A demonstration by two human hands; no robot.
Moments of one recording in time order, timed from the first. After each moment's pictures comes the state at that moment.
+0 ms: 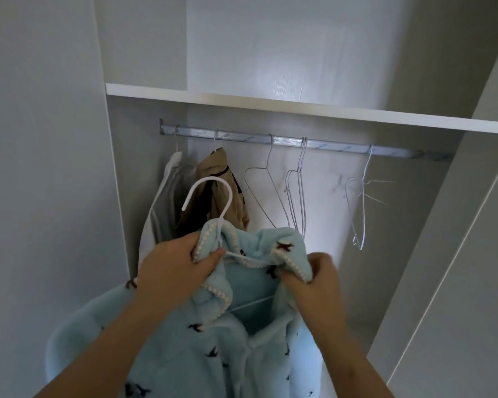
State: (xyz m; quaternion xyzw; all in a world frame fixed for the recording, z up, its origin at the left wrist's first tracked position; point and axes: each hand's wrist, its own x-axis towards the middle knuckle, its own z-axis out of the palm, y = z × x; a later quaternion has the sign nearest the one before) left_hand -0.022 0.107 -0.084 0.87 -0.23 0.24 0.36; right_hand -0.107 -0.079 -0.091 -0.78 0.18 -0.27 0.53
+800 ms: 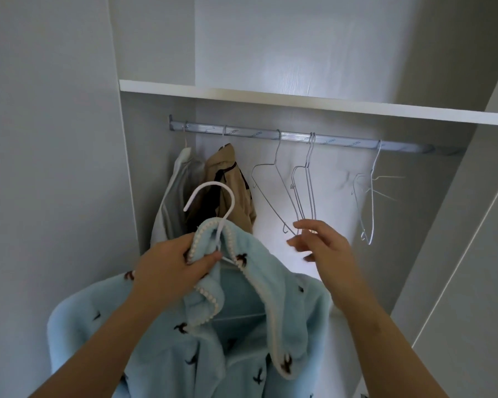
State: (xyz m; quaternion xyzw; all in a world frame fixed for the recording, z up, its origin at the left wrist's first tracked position) left_hand -0.020 0.130 -0.097 0.87 -0.23 0.22 0.38; right_hand -0.091 -0.106 -0.076 -0.79 0.02 -0.25 0.56
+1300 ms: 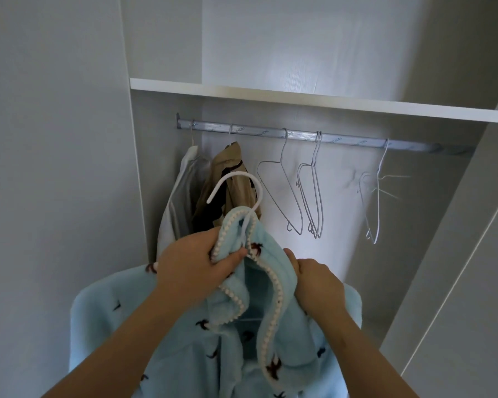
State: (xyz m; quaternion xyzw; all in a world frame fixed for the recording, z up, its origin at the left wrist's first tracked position) left_hand -0.046 0.114 -0.082 0.84 -0.29 0.25 0.37; right_hand -0.087 -0.077 -0.106 -0.95 0.15 -0.14 0.24
